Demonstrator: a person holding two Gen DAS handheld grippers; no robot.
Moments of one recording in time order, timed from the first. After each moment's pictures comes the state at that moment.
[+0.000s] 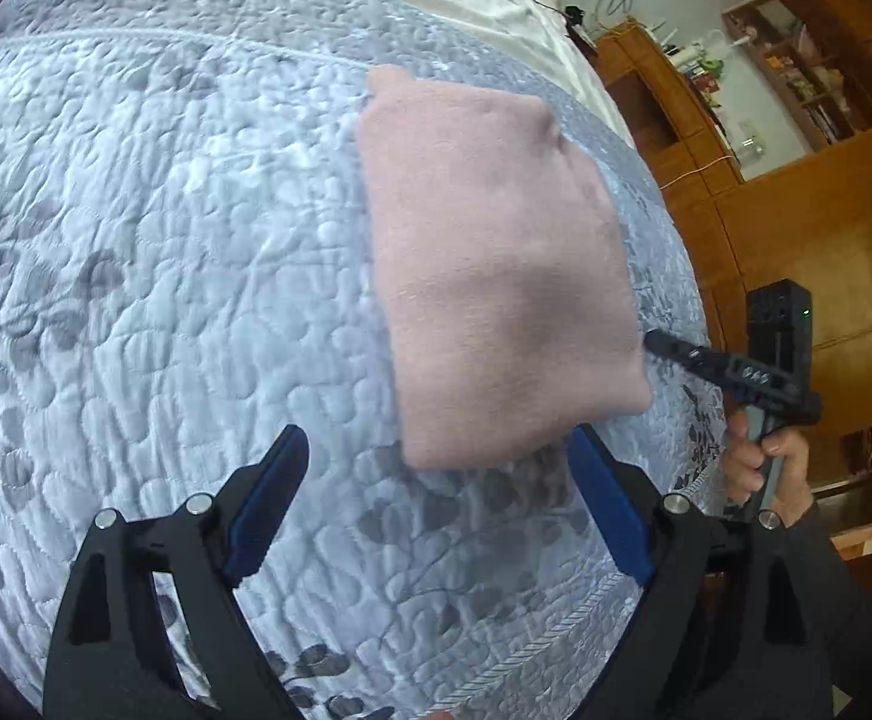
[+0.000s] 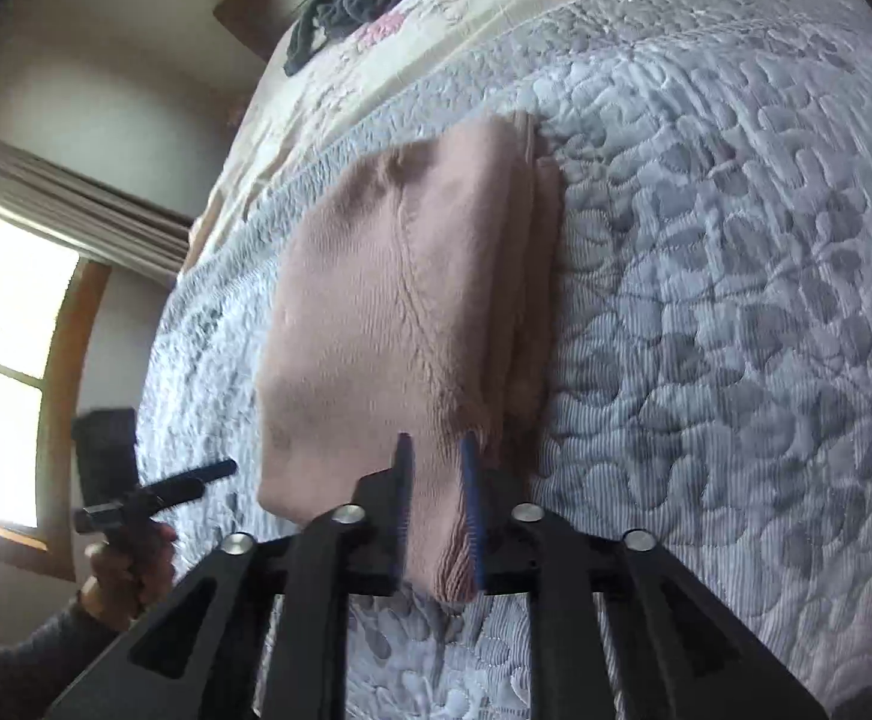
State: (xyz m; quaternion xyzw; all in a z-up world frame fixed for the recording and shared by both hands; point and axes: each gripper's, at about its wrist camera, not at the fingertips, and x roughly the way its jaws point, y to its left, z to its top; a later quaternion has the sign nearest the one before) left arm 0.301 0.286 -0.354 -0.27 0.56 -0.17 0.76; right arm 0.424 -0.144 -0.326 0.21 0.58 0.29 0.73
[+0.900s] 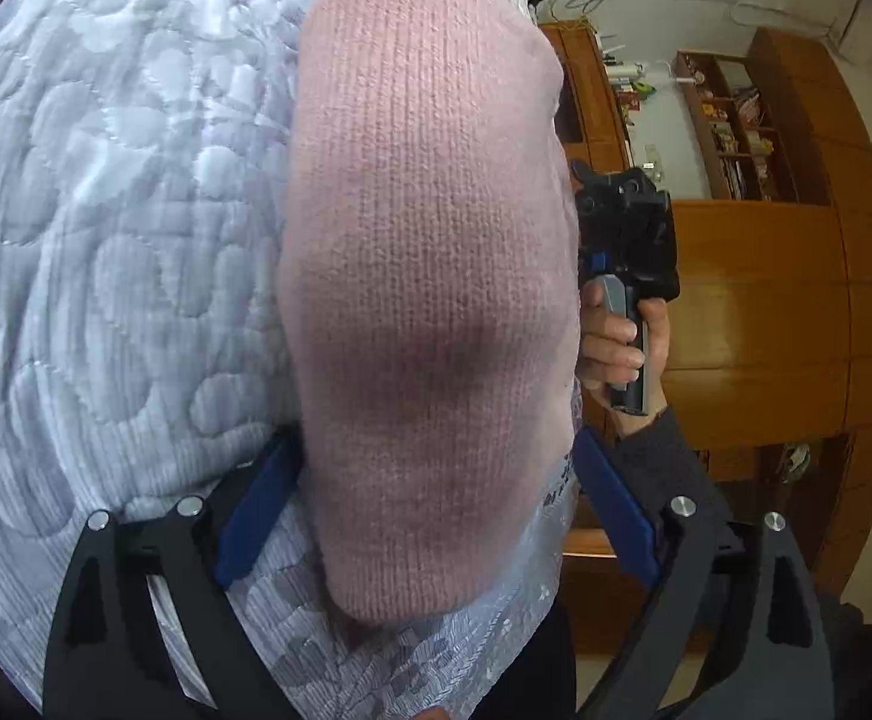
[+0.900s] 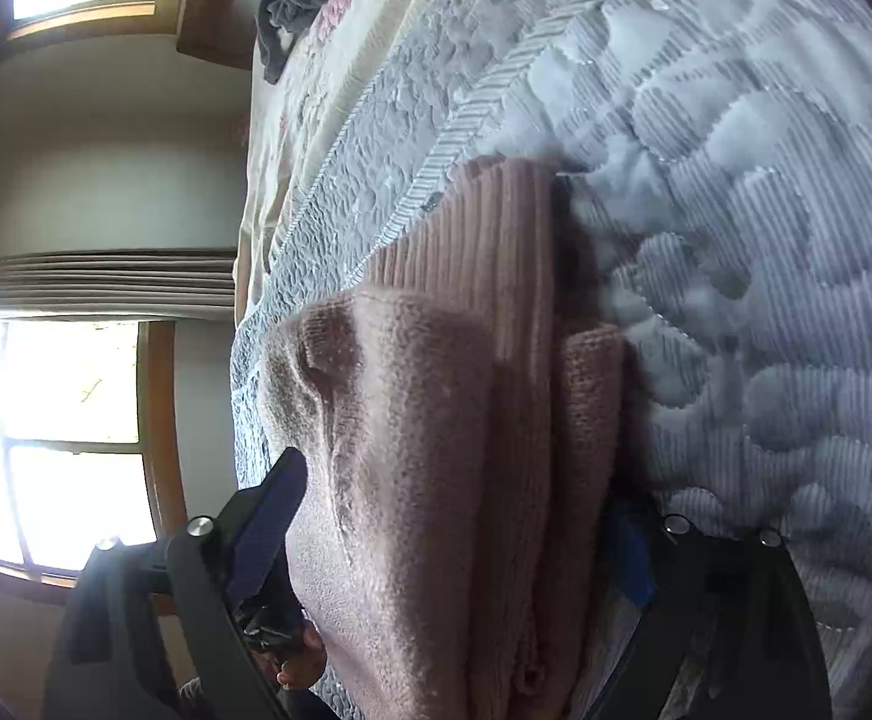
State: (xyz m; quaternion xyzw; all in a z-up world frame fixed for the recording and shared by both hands) left arm 0.354 0.237 -0.431 -0.42 0.55 -0.33 0.64; right arm 0.569 -0.091 -0.401 0.32 0.63 0.34 0.62
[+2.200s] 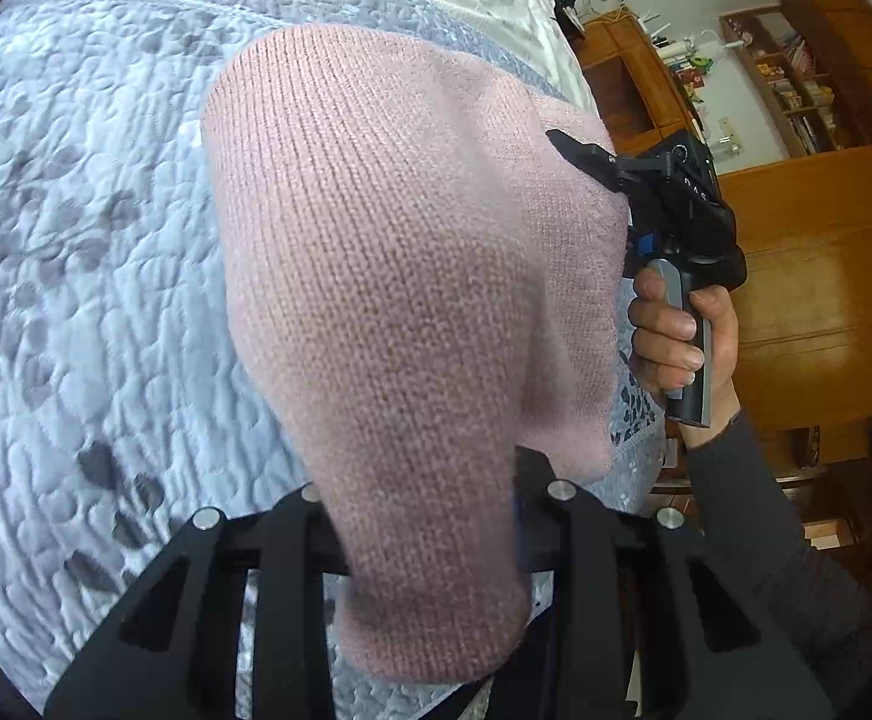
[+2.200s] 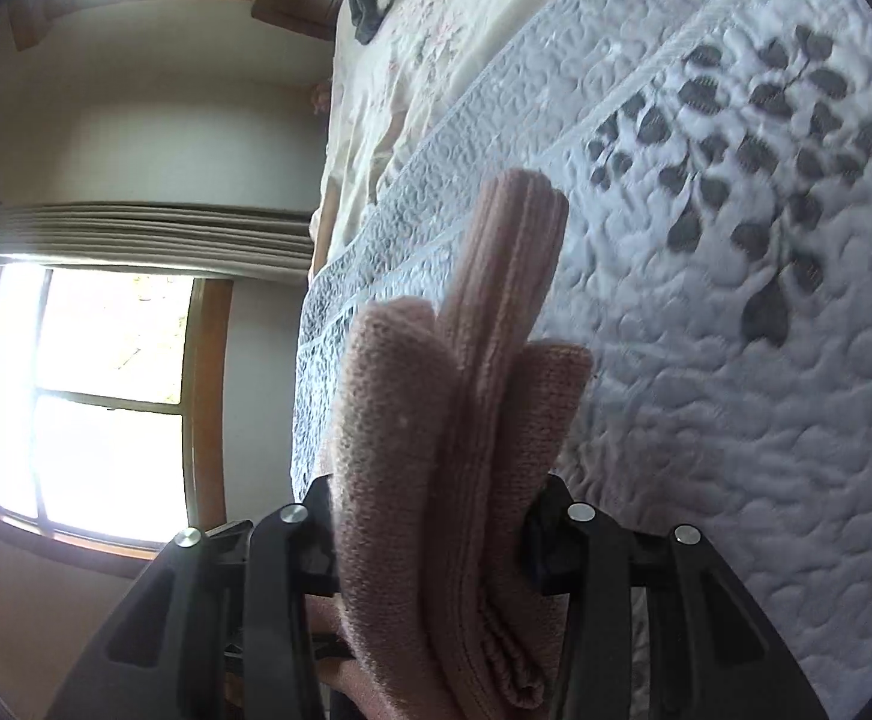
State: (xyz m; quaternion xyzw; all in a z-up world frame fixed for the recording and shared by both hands) left arm 0.253 0.288 -0.301 -0.32 0.59 -0.21 0.71; right arm 0.461 0.025 -0.335 0.33 0.61 0.41 0.60
